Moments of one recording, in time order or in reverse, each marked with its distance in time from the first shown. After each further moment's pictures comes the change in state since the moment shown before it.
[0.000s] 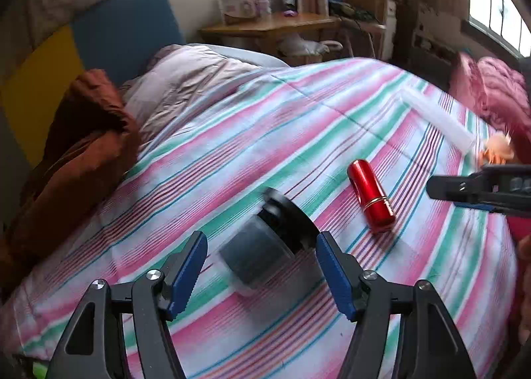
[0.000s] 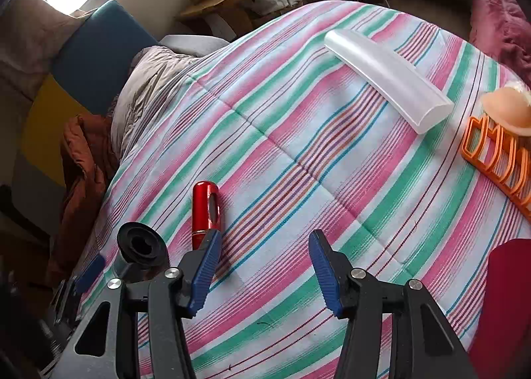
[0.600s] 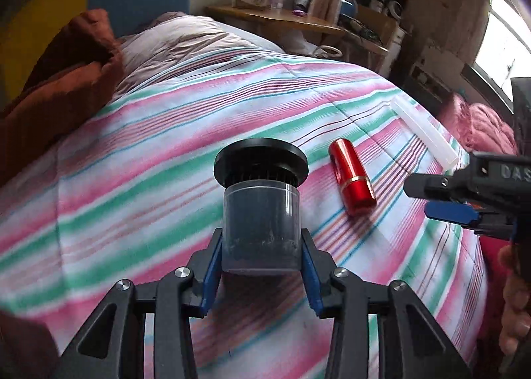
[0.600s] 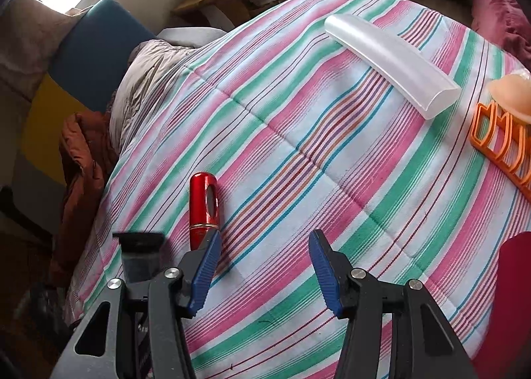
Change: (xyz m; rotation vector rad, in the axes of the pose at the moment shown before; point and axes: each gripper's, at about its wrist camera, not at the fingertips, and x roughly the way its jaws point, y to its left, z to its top) left arm 0.001 0.008 -0.043 -0.241 -0.003 -0.154; right arm 0.012 0.000 0.000 0.025 0.043 0.012
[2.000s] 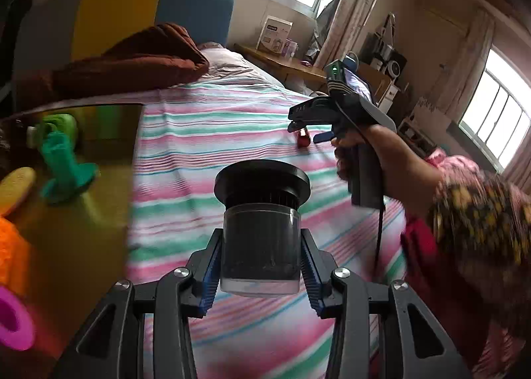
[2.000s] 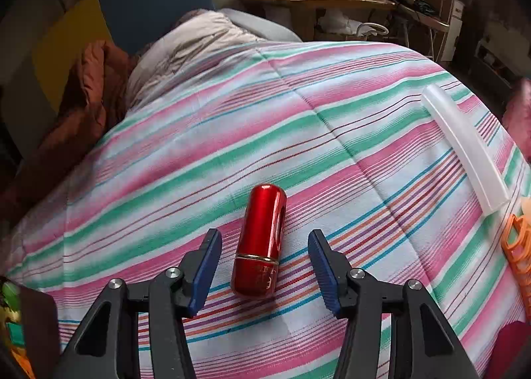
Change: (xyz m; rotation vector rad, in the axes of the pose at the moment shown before) left arm -0.182 -0.001 -0.172 -0.141 -0.200 -0.056; right arm 0.049 0.080 -0.005 -0.400 -0.075 -0.131
